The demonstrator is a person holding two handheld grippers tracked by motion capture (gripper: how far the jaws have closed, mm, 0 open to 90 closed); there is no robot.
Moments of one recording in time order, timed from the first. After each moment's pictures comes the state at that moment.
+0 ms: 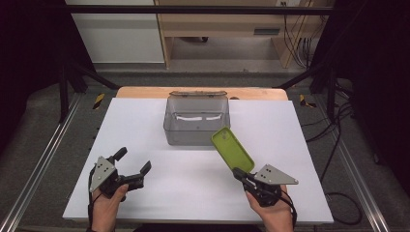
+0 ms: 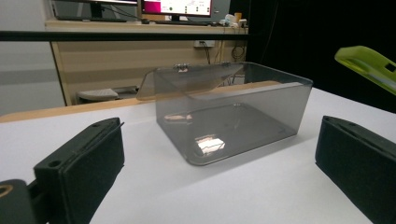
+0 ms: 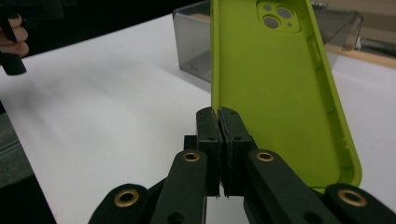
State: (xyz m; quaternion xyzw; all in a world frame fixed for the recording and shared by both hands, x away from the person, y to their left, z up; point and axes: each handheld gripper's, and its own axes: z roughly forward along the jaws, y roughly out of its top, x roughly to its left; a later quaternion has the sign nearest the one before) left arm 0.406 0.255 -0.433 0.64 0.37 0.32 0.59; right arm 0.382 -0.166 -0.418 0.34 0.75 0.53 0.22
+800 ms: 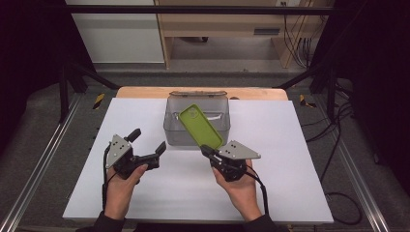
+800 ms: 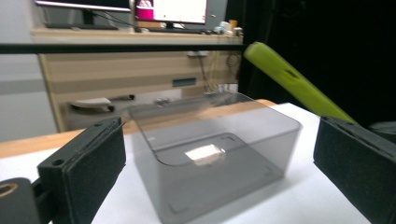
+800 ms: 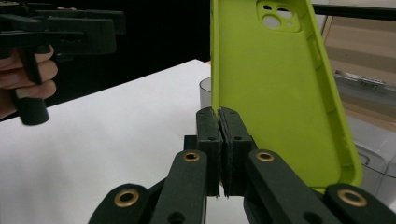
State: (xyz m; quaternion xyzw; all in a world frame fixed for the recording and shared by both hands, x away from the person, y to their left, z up) left arm 0.433 0.211 -0.391 0.64 0.37 0.31 0.60; right arm 0.431 -0.084 -0.394 0.30 0.73 0.57 0.23
